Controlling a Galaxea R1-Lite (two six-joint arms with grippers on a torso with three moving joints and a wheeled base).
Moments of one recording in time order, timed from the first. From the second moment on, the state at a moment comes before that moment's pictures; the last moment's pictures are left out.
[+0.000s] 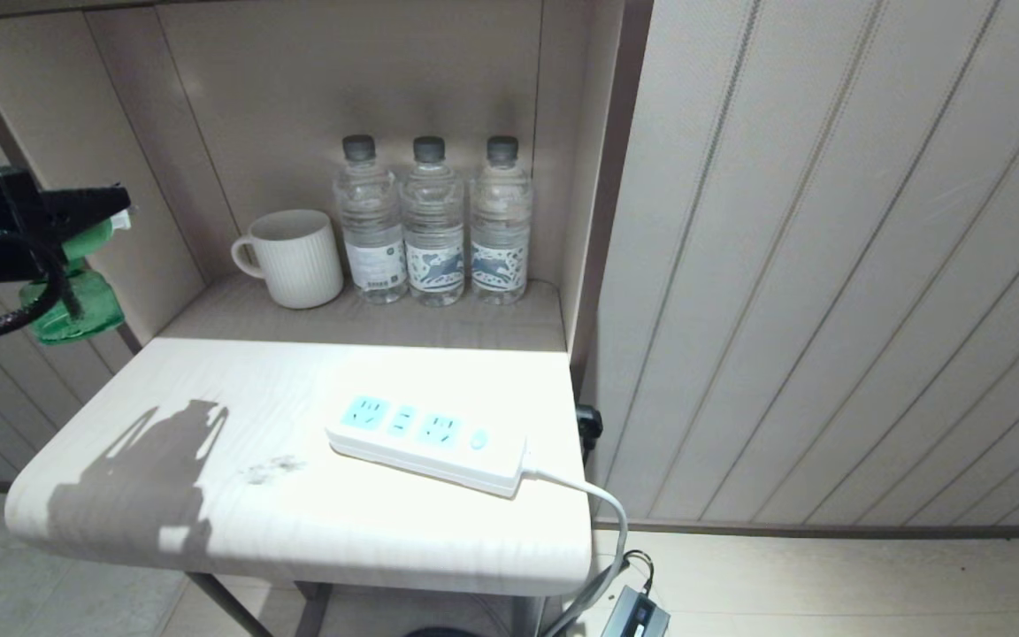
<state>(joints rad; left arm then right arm) -0.34 1.18 -1.08 0.01 0.28 -0.09 -0.01 0.00 0.00 -0.15 -0.02 0.01</state>
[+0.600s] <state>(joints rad) -0.49 1.52 -1.74 1.01 0.00 -0.30 -0.01 0.00 0.00 -0.15 -0.02 0.01</state>
